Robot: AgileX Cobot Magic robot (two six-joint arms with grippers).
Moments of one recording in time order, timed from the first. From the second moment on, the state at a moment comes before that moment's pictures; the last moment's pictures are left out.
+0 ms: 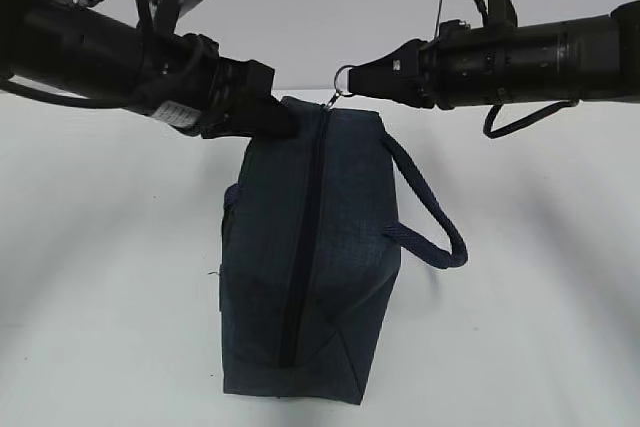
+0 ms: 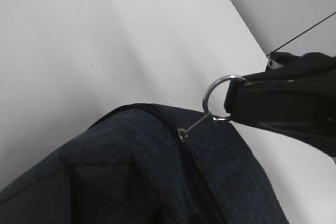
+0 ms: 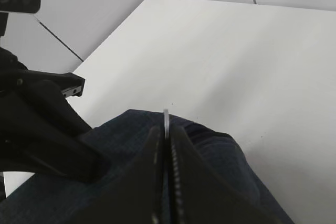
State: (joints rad) left arm -0.35 1.75 -1.18 -1.17 0.72 0.93; right arm 0.12 1.83 -1.16 1.72 0.86 -1.63
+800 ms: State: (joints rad) left arm -0.36 1.69 -1.19 -1.12 0.85 0.94; right arm 0.12 1.88 -1.24 1.57 0.81 -1.51
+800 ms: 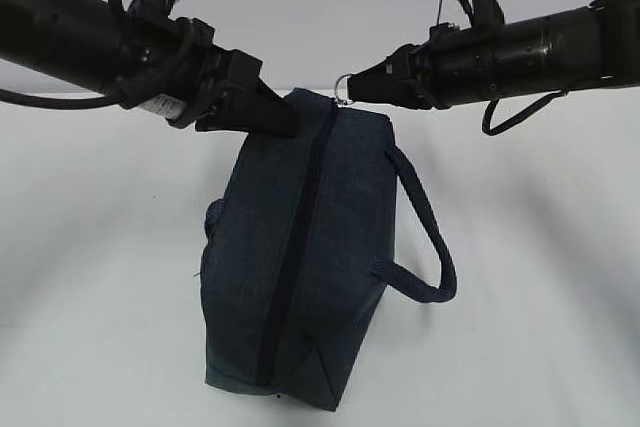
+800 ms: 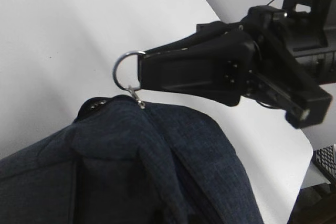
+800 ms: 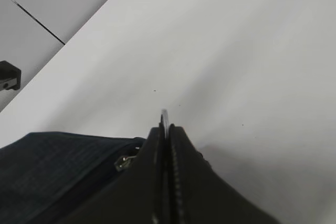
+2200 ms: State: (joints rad) left arm -0.35 1.65 -1.26 -1.11 0.99 0.98; right arm 0.07 1.94 -1.25 1.58 0.79 -1.51
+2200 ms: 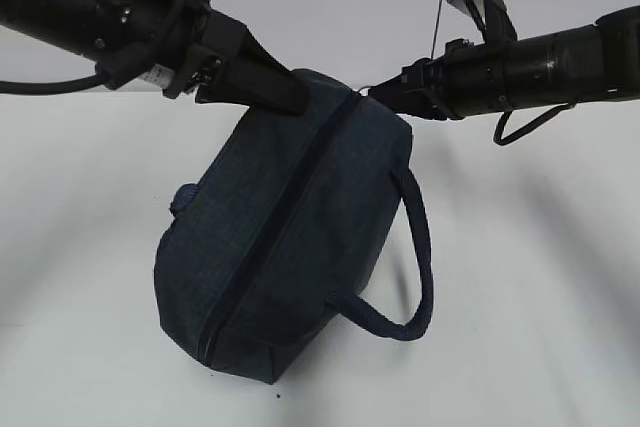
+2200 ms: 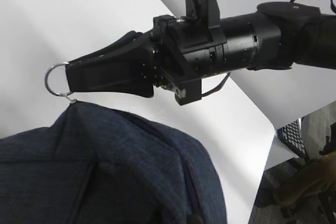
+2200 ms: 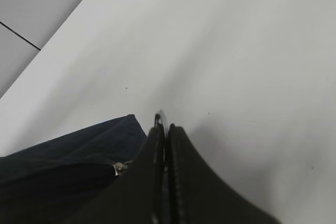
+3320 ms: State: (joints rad) left arm -0.36 1.78 -1.27 -1.26 0.69 0.98; right arm 0.06 1.87 -1.25 1.58 0.66 -1.65
